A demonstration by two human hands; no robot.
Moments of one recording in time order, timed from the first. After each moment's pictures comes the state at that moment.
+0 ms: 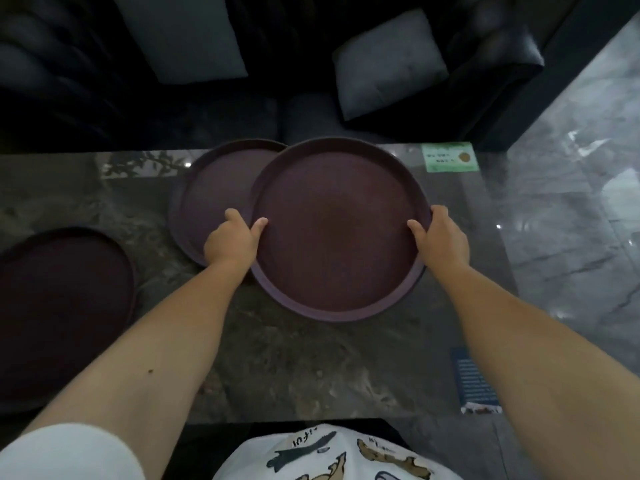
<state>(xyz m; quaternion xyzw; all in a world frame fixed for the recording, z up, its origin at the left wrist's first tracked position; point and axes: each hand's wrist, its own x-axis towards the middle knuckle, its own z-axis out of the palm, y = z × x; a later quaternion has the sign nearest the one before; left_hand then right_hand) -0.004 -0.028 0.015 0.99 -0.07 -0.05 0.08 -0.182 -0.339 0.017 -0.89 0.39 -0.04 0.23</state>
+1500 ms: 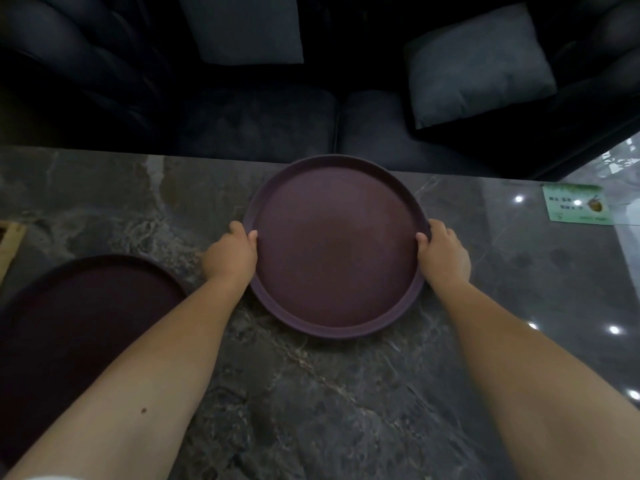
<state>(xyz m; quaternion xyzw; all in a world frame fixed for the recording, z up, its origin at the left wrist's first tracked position) 0.162 0.092 -0.062 0.99 -0.08 -0.07 0.03 0.013 -0.233 -0.056 -0.91 0.38 0.02 0.18</state>
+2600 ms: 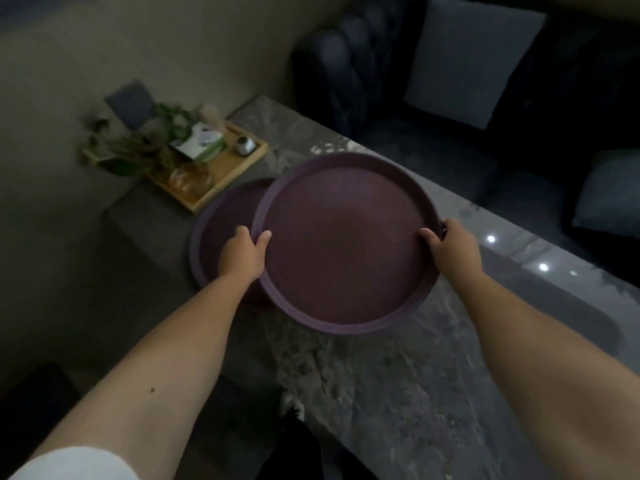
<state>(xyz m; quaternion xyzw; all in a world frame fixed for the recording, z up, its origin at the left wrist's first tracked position) -0.007 0.315 0.036 0.93 0.28 -0.02 0.23 0.069 -0.050 0.032 -0.94 0.08 0.03 0.32</state>
